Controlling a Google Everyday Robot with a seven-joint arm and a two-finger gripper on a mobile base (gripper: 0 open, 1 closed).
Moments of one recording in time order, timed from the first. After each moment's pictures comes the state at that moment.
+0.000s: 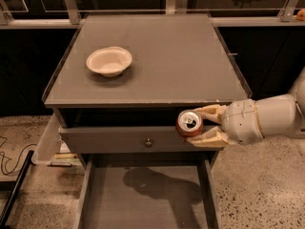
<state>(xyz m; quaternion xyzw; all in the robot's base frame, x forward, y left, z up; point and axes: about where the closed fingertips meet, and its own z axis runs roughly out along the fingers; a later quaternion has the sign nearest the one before) 0.454 -0.130 0.815 -0.62 0.63 0.20 0.42</state>
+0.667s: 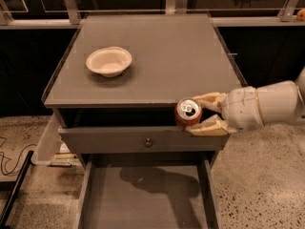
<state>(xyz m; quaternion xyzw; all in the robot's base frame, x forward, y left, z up) 0.470 -0.127 0.841 -0.62 0.62 0.20 0.44</state>
